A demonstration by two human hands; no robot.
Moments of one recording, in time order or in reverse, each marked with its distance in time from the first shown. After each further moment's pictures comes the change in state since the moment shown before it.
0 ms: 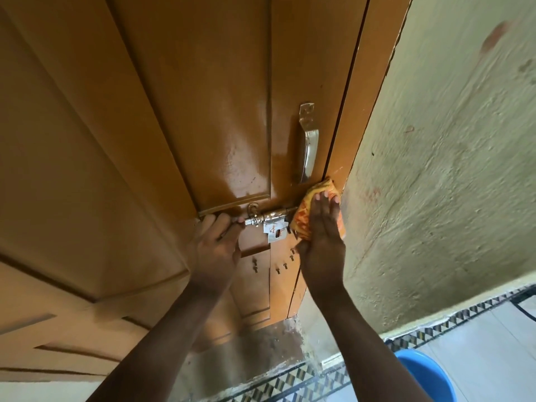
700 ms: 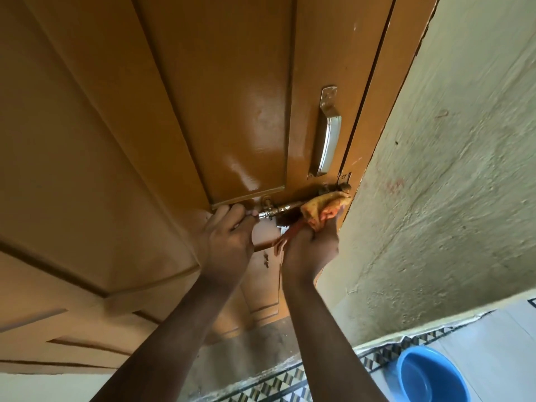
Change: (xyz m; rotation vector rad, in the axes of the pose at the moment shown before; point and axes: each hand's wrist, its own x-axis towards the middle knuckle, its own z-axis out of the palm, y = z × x) left_hand 0.008 0.000 -0.007 -0.004 -0.015 0.002; right_hand 0.002 -0.080 0.025 0.519 0.369 0.766
